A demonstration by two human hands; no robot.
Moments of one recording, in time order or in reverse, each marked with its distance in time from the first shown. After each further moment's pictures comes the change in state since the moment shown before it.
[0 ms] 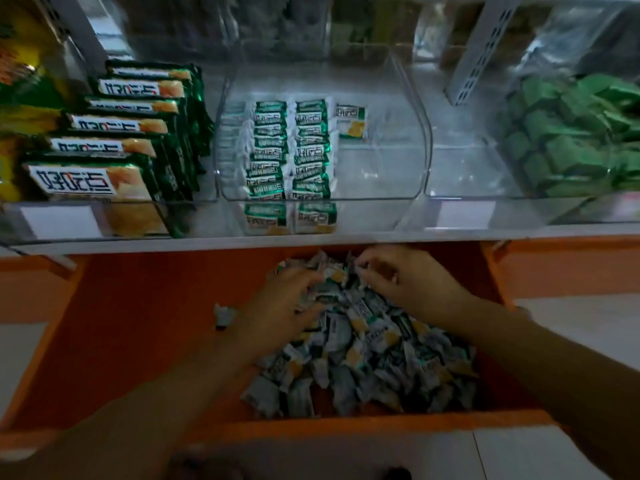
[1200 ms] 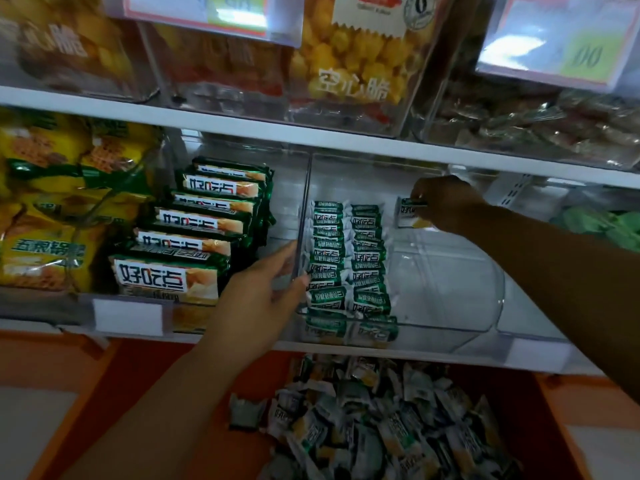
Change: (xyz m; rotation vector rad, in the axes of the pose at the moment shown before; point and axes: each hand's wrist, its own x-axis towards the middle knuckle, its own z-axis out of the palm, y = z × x) left_hand 0.025 -0.024 -0.147 -0.276 0.507 -0.085; right_hand 0.236 -0.021 -0.136 -0.565 0.173 0.136
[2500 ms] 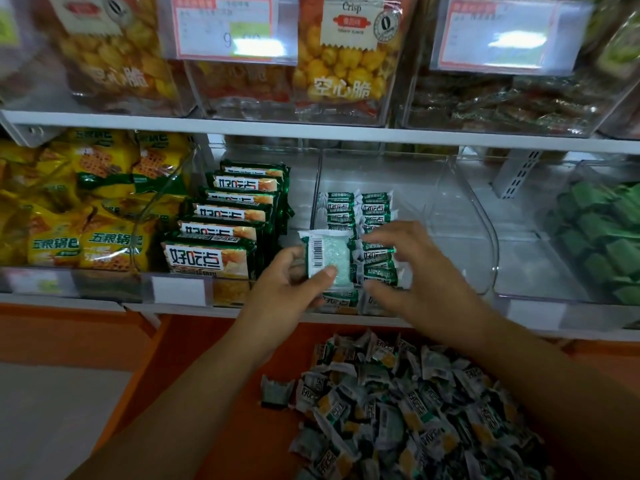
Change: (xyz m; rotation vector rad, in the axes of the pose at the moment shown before) left_hand -0.045 0.042 -0.009 -0.481 -0.103 -0.314; right_hand -0.190 -0.093 0.005 0.772 0.186 -0.342
